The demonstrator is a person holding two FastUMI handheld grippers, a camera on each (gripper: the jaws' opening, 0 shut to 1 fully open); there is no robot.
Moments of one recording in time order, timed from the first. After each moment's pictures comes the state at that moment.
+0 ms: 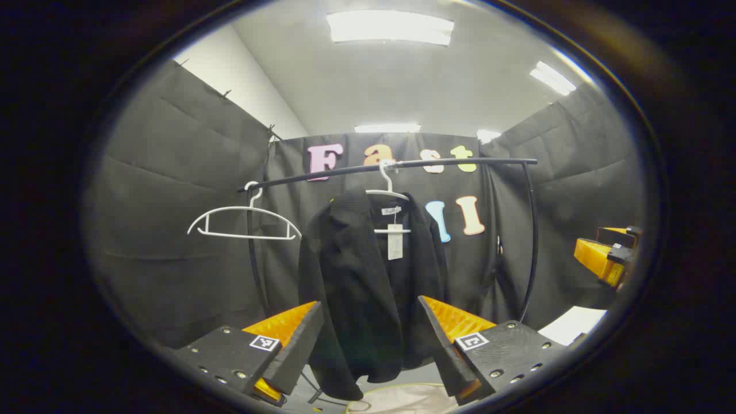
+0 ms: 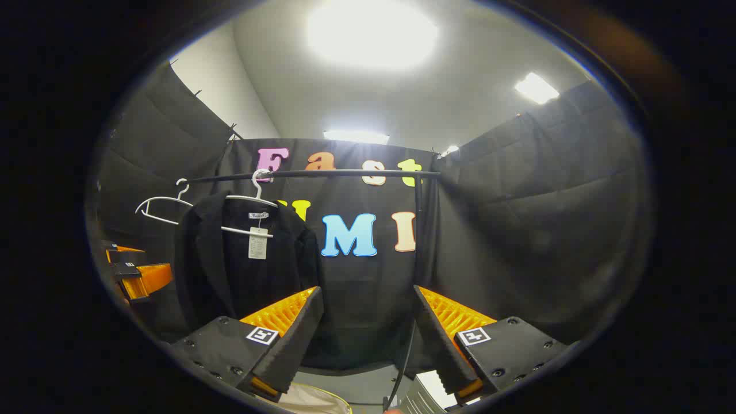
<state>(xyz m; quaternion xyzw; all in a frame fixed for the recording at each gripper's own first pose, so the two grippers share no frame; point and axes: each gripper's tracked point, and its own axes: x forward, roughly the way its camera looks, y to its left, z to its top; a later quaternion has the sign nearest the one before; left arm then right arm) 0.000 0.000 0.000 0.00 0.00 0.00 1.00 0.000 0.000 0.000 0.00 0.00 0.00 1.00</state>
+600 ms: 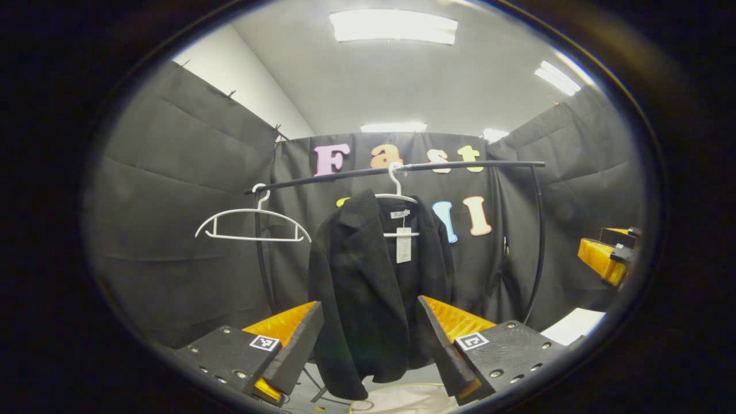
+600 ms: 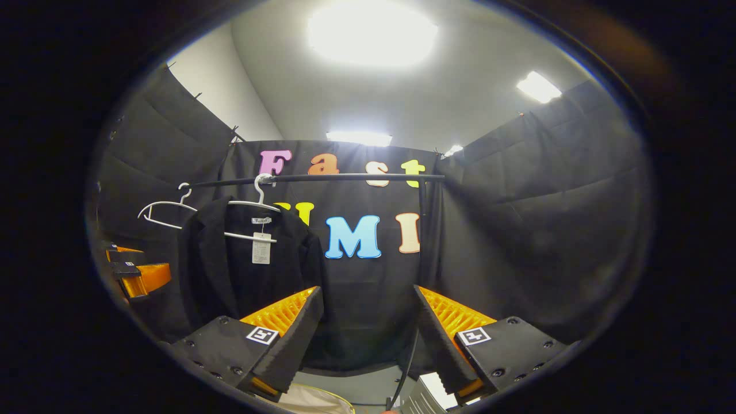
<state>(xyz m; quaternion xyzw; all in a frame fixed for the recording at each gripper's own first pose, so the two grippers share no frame) -0.001 0.011 0.010 0.00 0.00 0.02 1.00 0.004 0.004 0.014 0.00 -0.01 0.01 1.00</state>
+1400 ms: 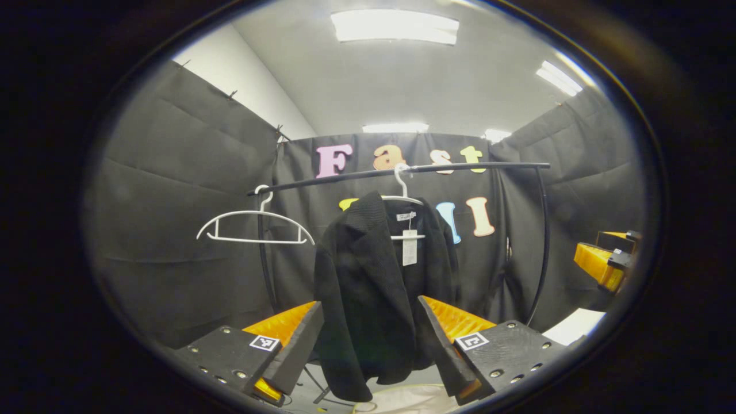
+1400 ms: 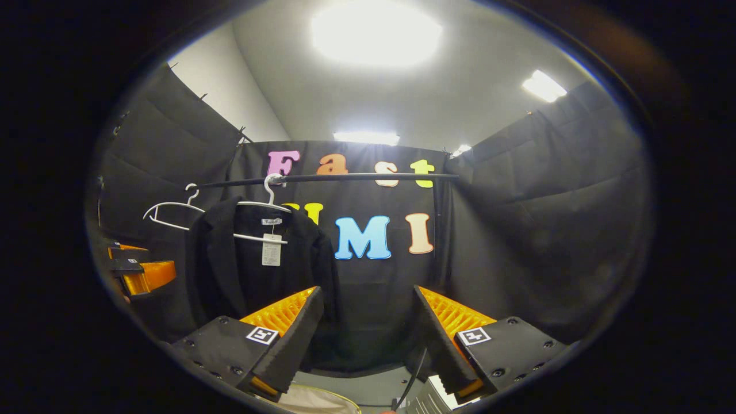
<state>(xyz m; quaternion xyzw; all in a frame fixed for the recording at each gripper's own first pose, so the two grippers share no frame) 0.008 0.022 0.015 0.00 0.00 0.02 1.00 0.015 0.027 0.013 0.01 -0.01 0.03 1.00</state>
